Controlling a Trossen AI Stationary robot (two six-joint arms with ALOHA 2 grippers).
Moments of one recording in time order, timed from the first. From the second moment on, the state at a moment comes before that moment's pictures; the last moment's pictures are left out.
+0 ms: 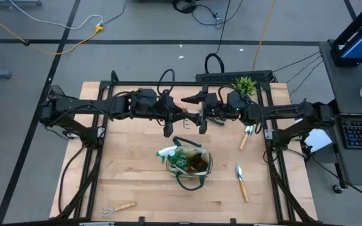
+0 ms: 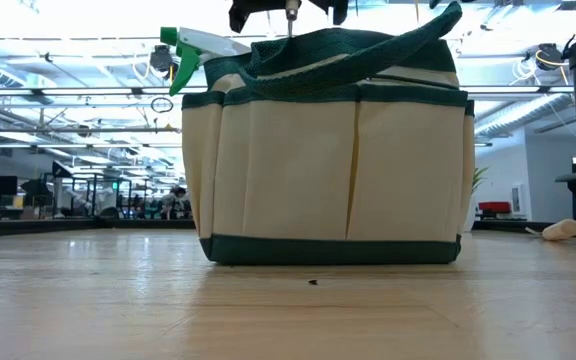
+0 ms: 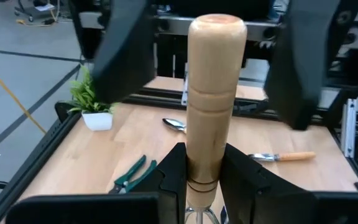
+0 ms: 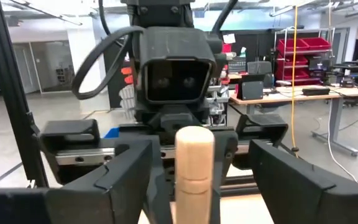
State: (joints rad) left arm 0.08 1.42 1.27 -0.16 0.00 -0.06; right arm -0.09 1.39 1.03 0.50 -0.05 0.07
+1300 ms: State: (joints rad) left arm 0.08 1.45 1.27 -0.12 -0.15 -0.04; right arm -0.10 1.39 1.03 0.44 -0.03 0.12
